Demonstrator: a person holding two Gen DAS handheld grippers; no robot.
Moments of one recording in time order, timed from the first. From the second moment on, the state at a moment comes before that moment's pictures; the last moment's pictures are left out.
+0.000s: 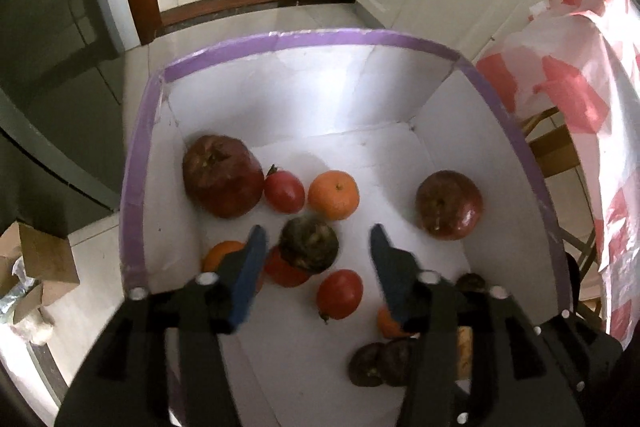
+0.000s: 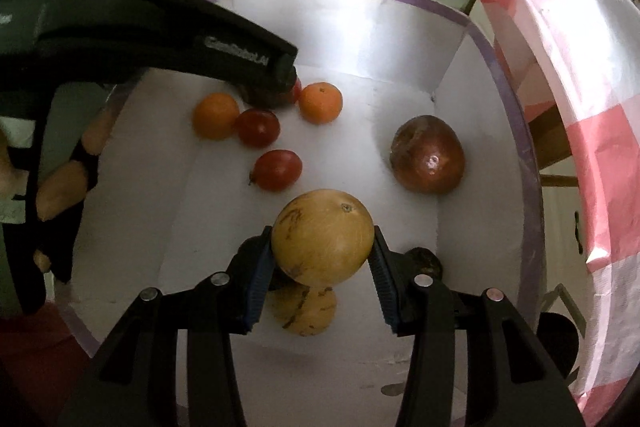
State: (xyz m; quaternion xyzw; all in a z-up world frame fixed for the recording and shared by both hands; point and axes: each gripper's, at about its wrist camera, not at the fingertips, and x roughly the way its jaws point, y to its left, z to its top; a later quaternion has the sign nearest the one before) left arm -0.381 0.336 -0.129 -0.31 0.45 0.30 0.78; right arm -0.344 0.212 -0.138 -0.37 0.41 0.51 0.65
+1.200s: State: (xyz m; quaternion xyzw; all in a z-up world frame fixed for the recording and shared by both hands) left arm -0.374 0.316 -0.052 -0.12 0.41 0.40 0.81; right arm -0.308 0.193 -0.074 -0.34 0.42 0.41 0.74
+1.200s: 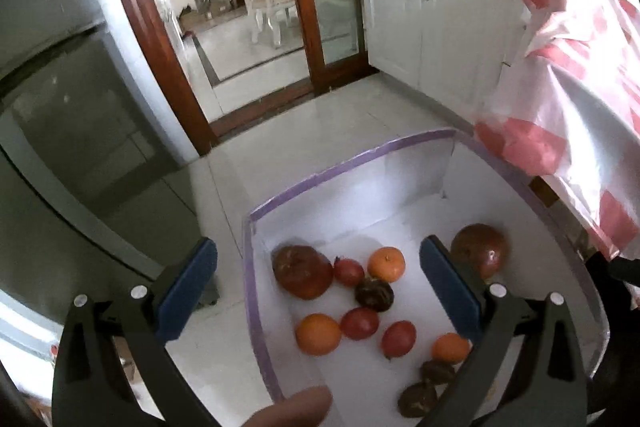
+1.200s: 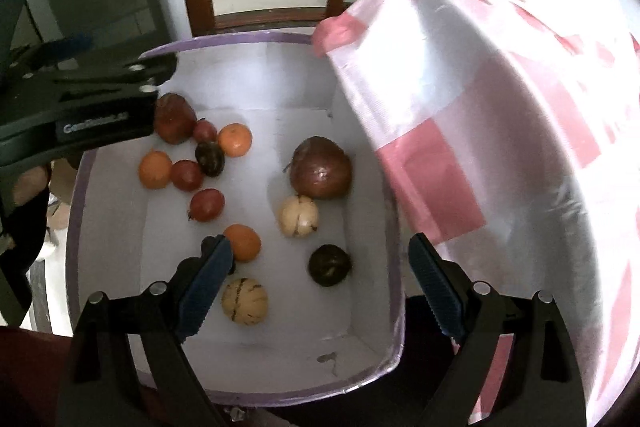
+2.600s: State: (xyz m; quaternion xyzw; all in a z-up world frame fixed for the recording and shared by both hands) left arm -0.373 0.310 -0.090 -0.17 0.48 0.35 0.78; right arm -0.316 0.199 -0.088 -0.34 0.45 0.41 0.72
